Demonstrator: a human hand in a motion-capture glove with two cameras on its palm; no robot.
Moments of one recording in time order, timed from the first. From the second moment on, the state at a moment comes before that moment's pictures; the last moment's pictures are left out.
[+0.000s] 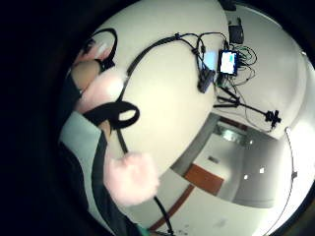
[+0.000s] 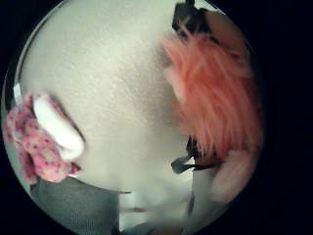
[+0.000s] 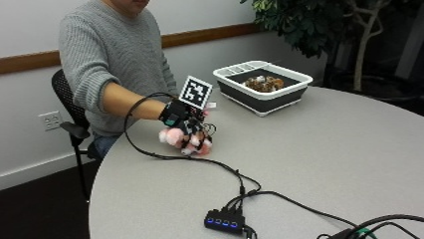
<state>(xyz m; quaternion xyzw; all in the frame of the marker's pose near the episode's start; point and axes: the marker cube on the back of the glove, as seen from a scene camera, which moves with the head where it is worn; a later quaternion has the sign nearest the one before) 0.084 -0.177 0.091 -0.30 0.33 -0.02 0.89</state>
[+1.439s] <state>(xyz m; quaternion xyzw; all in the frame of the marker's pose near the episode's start) -0.255 -0.413 0.030 0.07 -0.08 -0.18 0.98</state>
